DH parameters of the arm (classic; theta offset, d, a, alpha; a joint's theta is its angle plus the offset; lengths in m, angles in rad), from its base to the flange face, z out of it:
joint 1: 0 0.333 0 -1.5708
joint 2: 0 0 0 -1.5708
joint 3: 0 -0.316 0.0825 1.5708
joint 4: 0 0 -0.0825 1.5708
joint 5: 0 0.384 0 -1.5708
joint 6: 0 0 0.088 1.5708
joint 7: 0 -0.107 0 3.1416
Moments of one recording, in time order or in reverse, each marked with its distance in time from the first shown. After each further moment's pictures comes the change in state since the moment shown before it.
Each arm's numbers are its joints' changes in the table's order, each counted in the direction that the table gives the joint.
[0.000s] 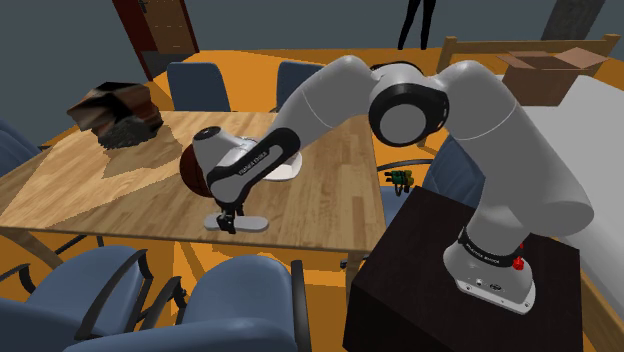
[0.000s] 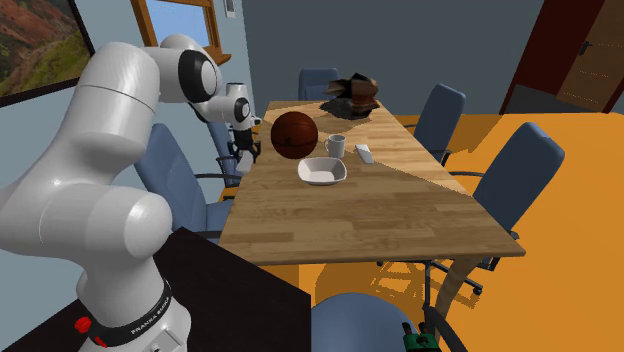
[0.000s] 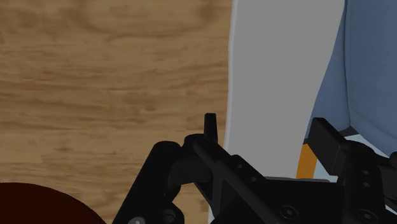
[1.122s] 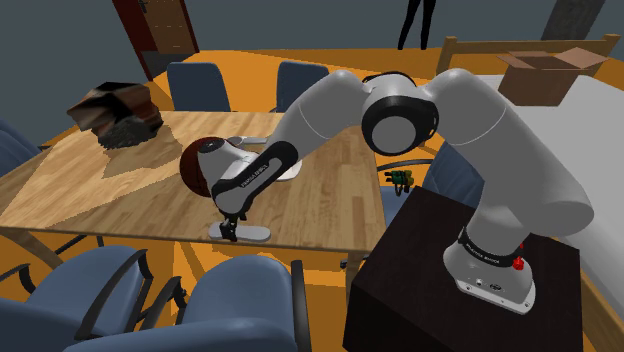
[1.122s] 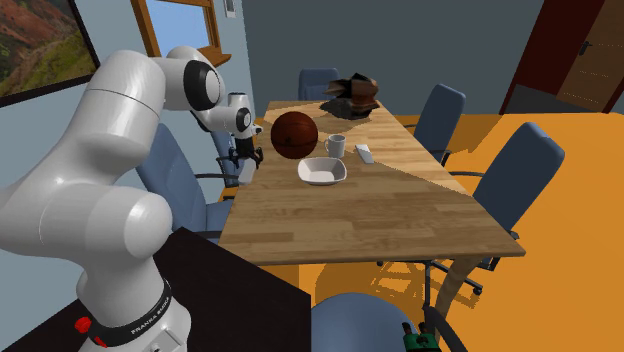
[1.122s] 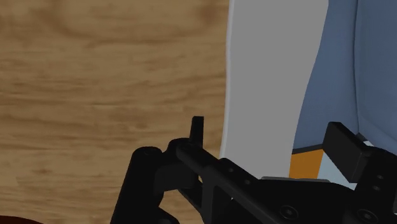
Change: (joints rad) arm 0.001 0.069 0.001 -0.018 -0.001 -0.051 0.001
